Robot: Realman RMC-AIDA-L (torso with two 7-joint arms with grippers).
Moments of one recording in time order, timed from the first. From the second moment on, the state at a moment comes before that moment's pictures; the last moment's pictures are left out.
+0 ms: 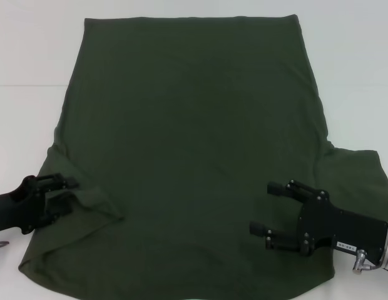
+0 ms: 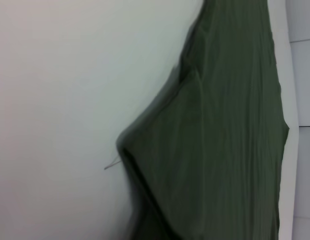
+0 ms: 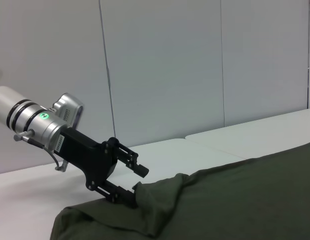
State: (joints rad) left arm -0.49 -1.99 0.31 0.47 2.28 1.32 -2.59; right arm 0.47 2.10 -0.60 -0.32 -1.91 -1.50 0.83
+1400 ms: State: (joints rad) left arm -0.52 -1.99 0.32 0.47 2.29 1.23 -2.56; right arm 0.47 2.10 -0.60 -0.32 -1.91 -1.49 0.83
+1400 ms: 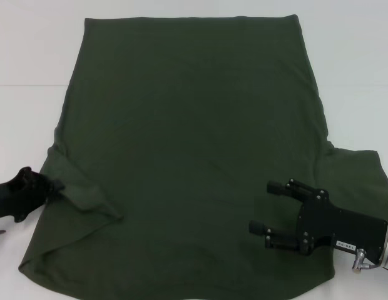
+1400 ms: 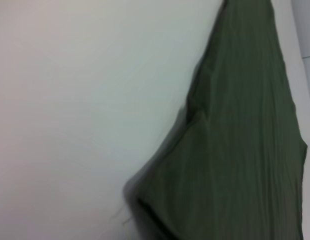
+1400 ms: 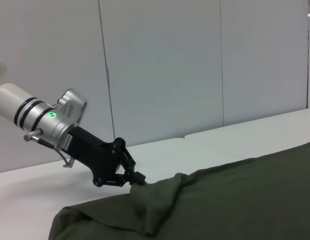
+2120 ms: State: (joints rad) left arm -0.68 -2.03 0.43 0.49 2.29 1.15 -2.44; right arm 0.47 2.10 -0.60 -0.31 -1.91 -1.50 0.83
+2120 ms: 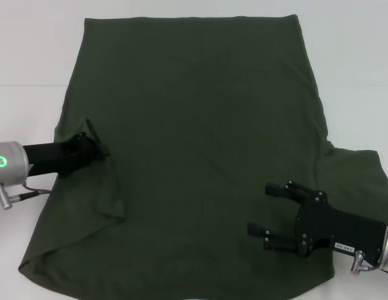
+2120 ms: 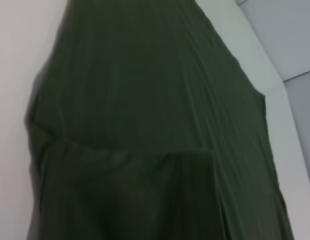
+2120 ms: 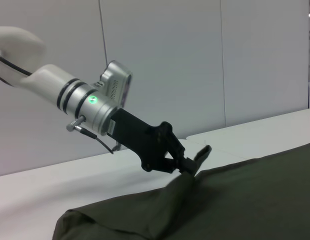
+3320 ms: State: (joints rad) left arm -0.34 -2.05 0.50 0.75 2.08 1.71 -1.40; right arm 0.44 2.09 -0.60 -0.31 -1.85 -1.49 0.87
